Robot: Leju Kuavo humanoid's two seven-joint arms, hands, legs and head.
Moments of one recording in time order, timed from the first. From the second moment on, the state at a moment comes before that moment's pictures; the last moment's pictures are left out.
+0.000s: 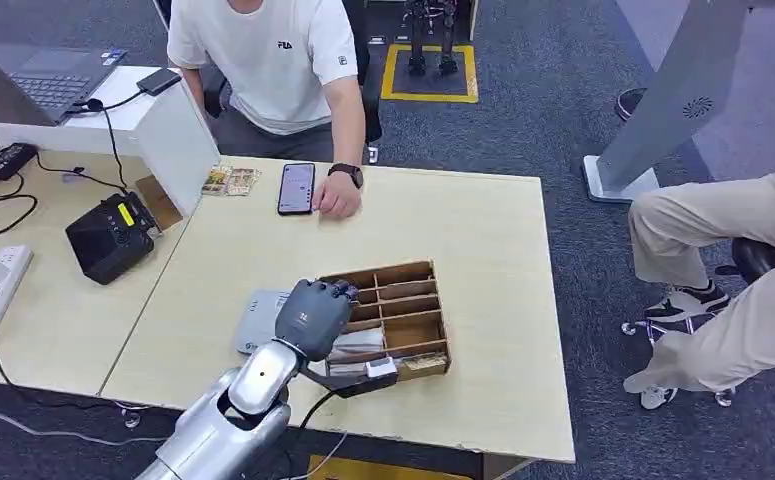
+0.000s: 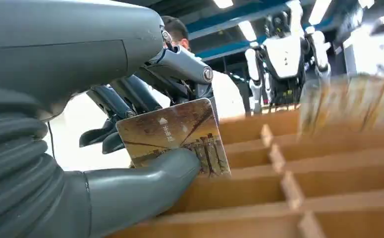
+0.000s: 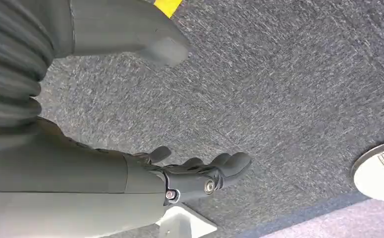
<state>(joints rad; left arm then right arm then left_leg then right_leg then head) -0.28 0.02 -0.61 -1.26 -1.36 0.29 0.06 -0.13 0.30 -1.54 -0.47 0.87 -0.66 -0.54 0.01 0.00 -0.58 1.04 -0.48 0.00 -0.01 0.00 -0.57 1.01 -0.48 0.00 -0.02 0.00</state>
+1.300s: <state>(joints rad) -0.34 -0.16 -0.28 -1.26 -0.71 0.58 -0.14 -0.14 0.30 -1.54 -0.47 0.91 -0.66 -0.55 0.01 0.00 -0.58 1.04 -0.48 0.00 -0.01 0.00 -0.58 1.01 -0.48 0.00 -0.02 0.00</state>
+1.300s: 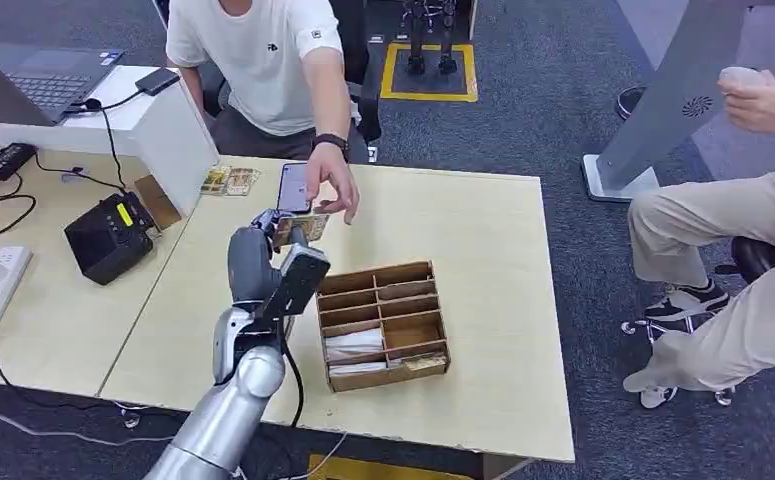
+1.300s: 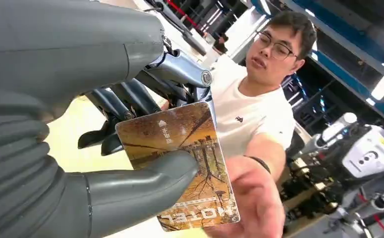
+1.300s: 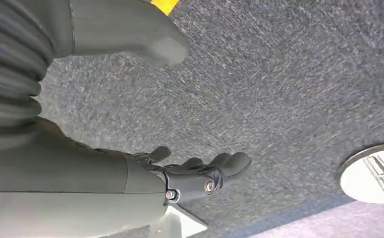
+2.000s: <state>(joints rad) -0.46 -0.17 -0.26 -1.04 -0.74 0.55 -0.07 -0.15 0.30 -1.54 -0.45 0.95 -0.66 -0.53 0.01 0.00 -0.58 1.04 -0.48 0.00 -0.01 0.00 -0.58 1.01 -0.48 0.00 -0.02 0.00</state>
